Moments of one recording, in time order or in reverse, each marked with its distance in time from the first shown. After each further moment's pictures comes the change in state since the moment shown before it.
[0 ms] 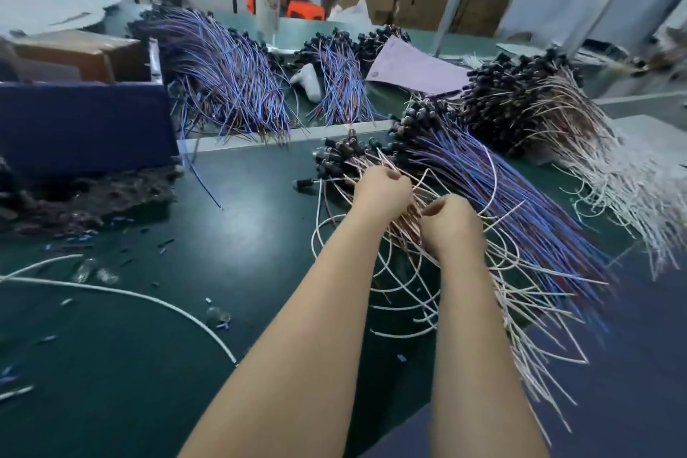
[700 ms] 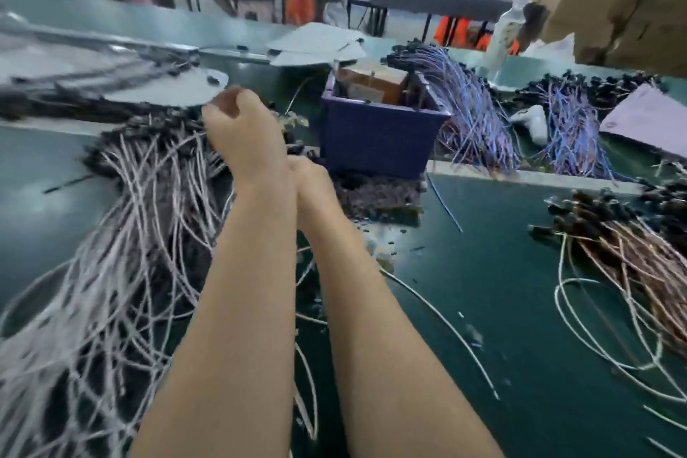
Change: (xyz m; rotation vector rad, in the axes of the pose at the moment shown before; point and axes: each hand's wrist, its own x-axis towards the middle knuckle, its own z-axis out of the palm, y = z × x) left_hand -0.139 -0.048 -0.328 -0.644 1.349 0.228; right_hand -0.250 -0.266 0.144 0.211 -0.773 -0.992
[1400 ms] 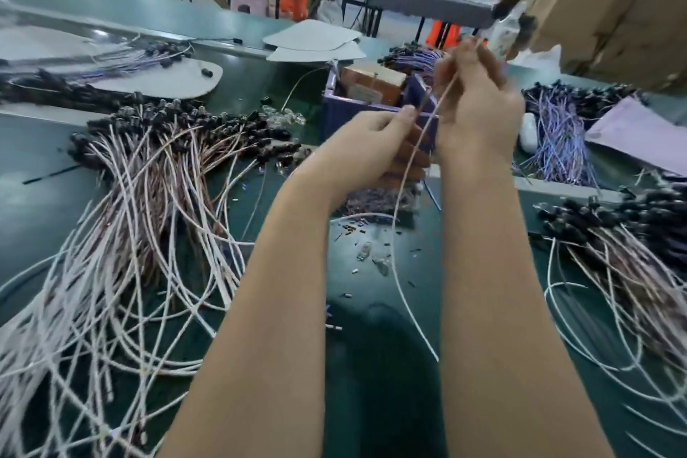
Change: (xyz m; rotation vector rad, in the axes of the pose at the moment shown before) left_hand -0.040 0.000 0.019 0.412 -1.121 -0.081; right_hand -0.016 0.006 -0.127 1.476 0.734 -0.240
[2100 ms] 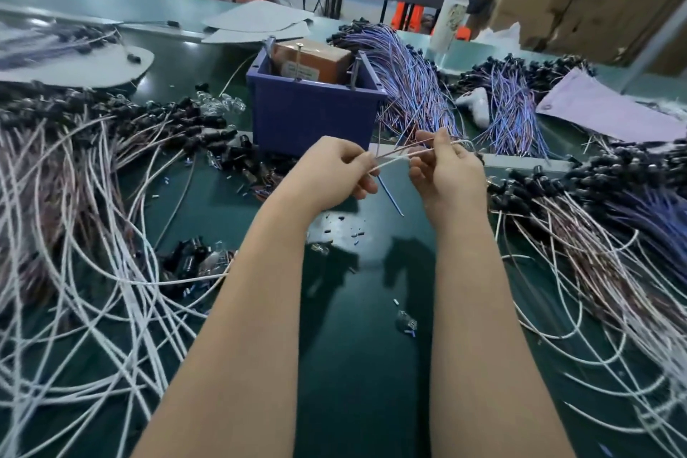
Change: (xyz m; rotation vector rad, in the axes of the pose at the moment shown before) left_hand 0.035 -0.047 0.048 0.265 0.061 -0.038; right_hand 0.018 -0.007 -0.124 -0.476 0.118 0.218
